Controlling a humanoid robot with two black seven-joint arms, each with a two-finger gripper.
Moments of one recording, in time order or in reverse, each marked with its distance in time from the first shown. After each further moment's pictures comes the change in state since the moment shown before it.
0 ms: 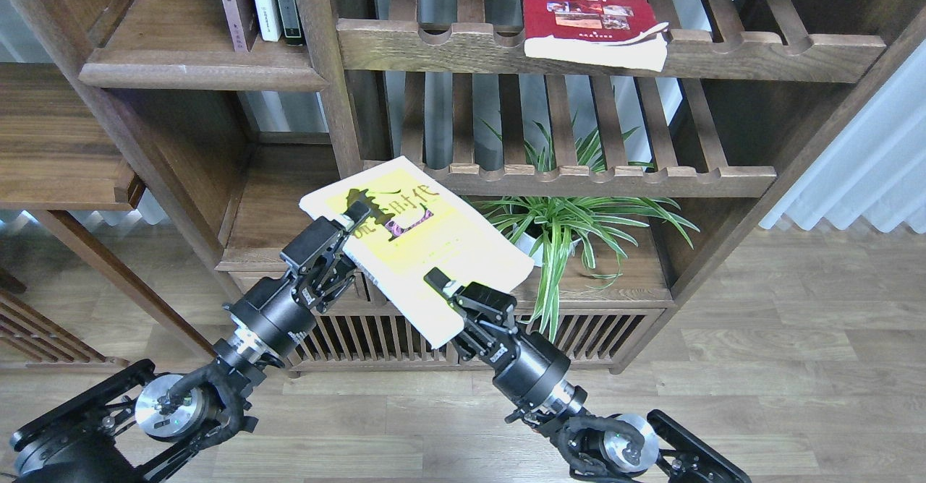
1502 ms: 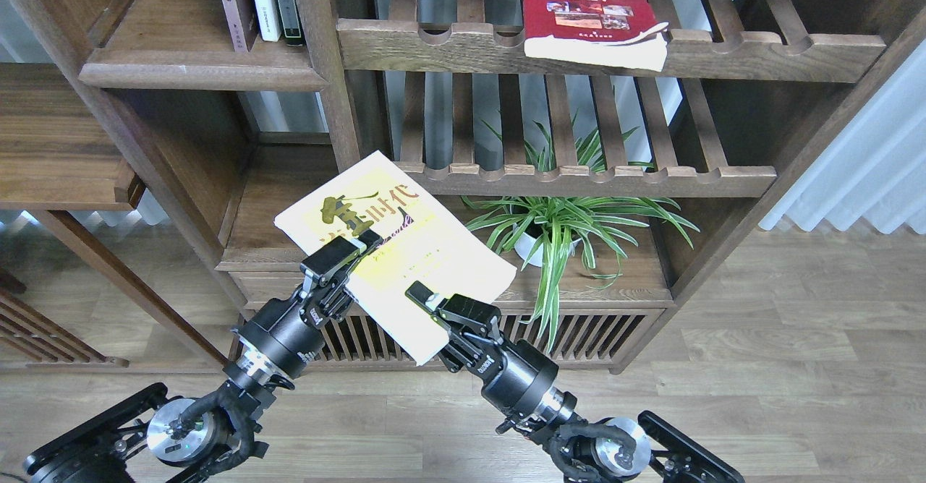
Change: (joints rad) left arm 0.031 -0.027 0.011 -0.010 0.046 0.000 -0.049; right arm 0.015 0.000 -0.043 0.000 -0.004 0.000 -0.005
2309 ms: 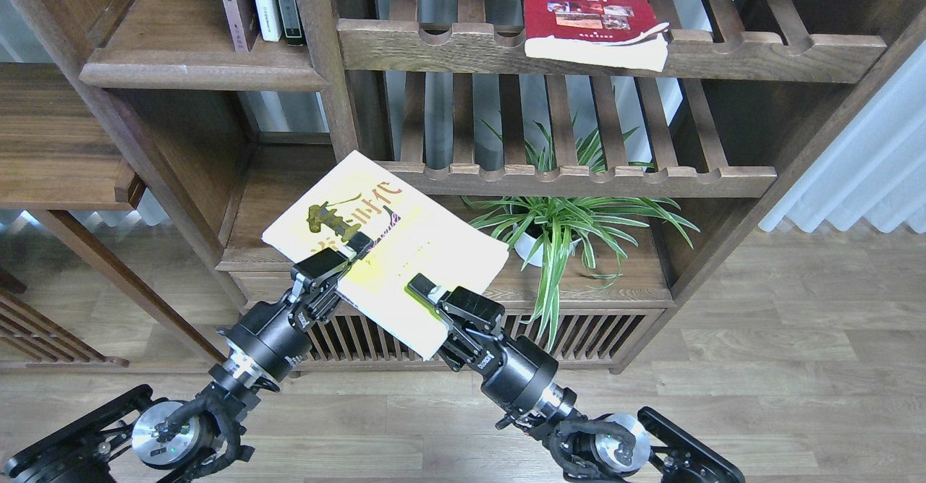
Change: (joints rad) left arm 0.011 0.039 -0.006 0.003 0.021 0.001 -0.001; right arm 0.009 0.000 0.006 -0.001 -0.018 0.000 0.007
